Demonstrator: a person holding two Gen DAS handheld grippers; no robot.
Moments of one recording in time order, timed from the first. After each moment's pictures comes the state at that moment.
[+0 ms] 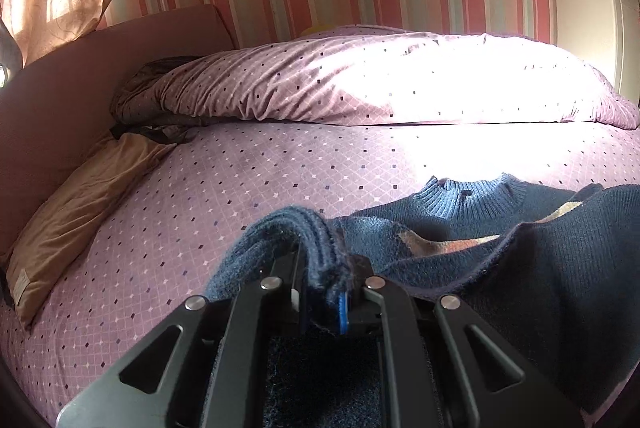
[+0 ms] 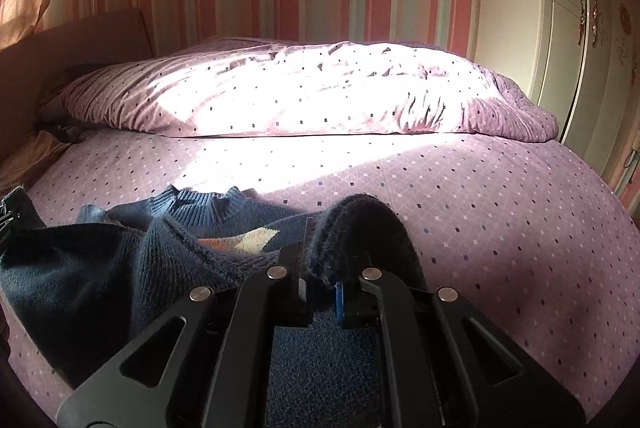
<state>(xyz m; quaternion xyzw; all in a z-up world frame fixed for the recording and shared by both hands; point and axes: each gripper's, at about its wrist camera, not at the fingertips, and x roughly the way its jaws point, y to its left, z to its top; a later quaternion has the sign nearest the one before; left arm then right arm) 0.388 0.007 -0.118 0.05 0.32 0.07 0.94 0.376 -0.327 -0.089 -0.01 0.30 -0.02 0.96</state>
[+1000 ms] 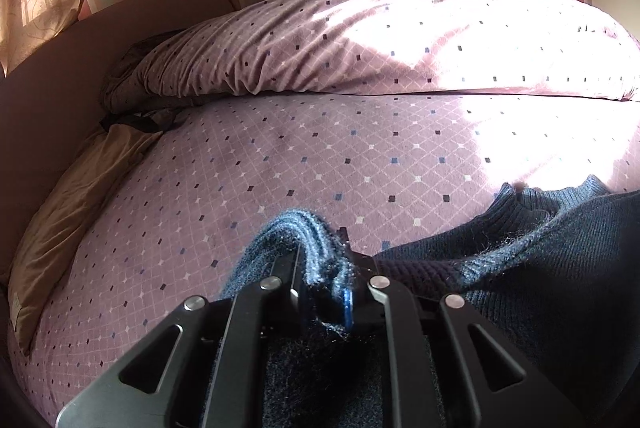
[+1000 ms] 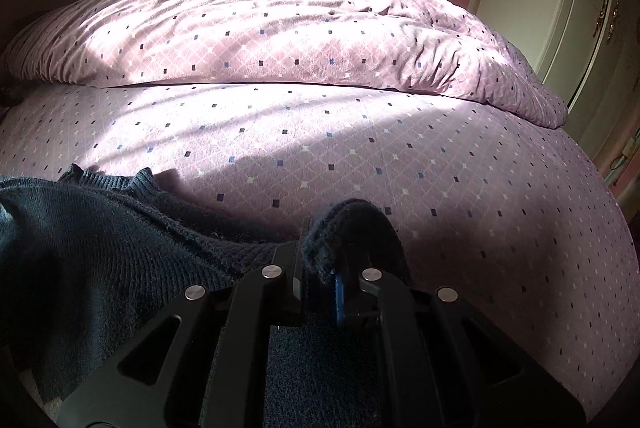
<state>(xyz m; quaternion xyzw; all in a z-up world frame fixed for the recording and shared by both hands) 0.520 0.017 -0.183 0.08 0.38 0.12 0.91 0.520 -0.343 -0.163 -0.06 0.40 -0.06 0.91</state>
